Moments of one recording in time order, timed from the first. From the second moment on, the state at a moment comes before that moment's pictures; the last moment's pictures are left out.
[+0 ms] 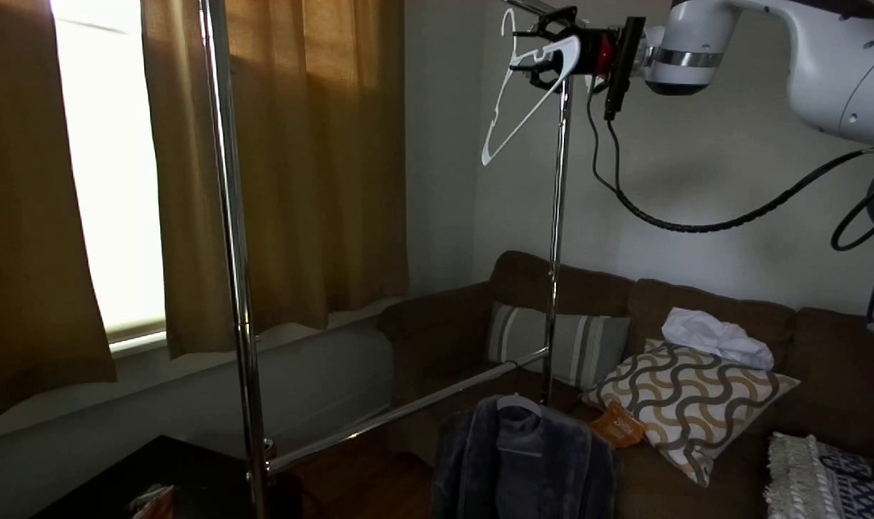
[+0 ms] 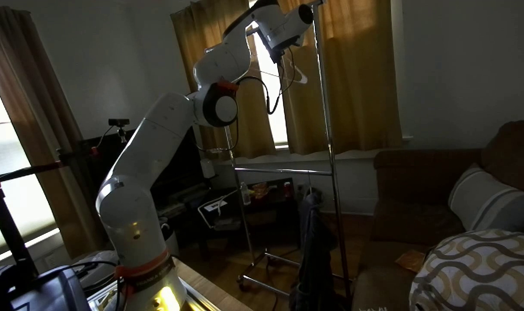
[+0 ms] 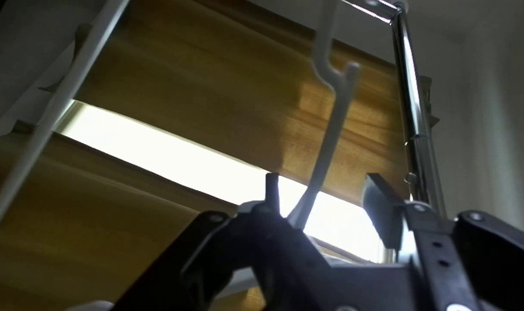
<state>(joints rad) -0.25 0.74 0.18 -0.46 1.28 1.80 0.02</state>
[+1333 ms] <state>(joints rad) -0.25 0.72 0.24 -0.45 1.28 1.51 -0.17</state>
